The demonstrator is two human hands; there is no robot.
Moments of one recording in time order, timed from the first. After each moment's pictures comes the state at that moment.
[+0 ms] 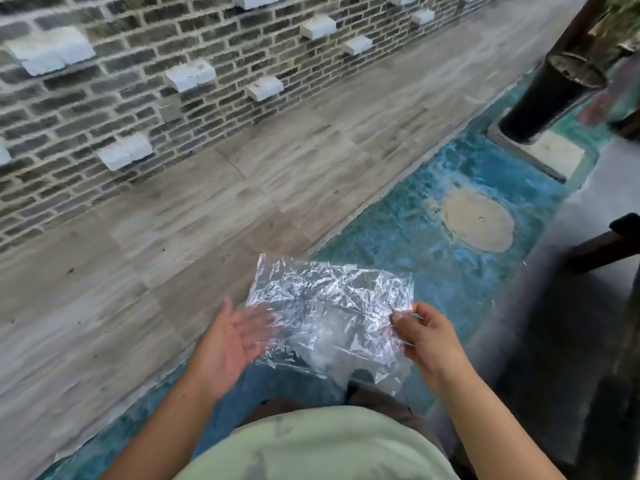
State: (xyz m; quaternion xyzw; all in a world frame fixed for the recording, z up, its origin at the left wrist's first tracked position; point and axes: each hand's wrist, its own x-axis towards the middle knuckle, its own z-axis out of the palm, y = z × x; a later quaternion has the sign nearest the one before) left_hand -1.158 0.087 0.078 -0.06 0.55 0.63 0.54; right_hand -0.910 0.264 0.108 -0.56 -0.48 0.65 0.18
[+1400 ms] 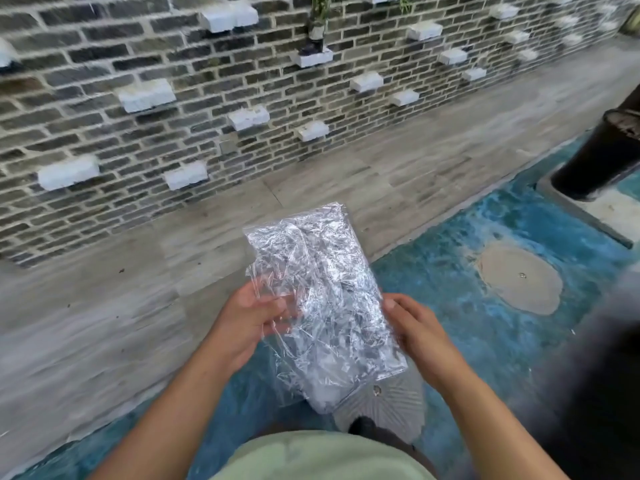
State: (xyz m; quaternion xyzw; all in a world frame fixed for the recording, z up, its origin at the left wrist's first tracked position) left_hand -1.099 0.156 0.161 0.06 0.63 0.65 0.43; right_hand -0.901 0.332 0.146 -0.39 -0.61 0.69 0.11
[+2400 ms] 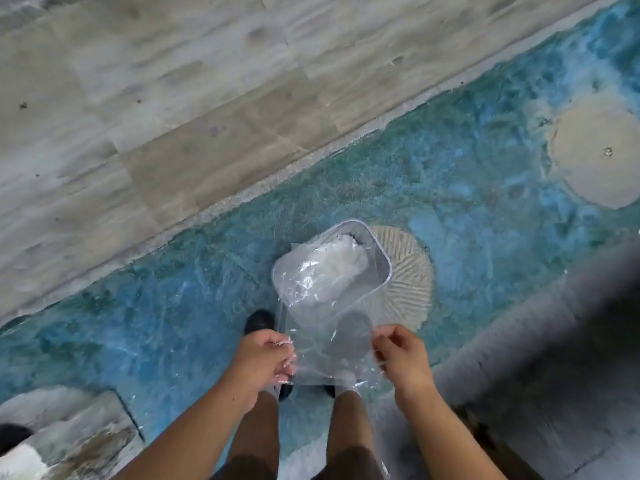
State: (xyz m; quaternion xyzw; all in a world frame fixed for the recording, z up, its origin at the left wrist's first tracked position) left_hand -1.036 0.169 -0.206 -0.17 0.73 0.35 0.57; right_hand -0.875 0.327 -0.224 -0.65 -0.47 0.60 -0.03
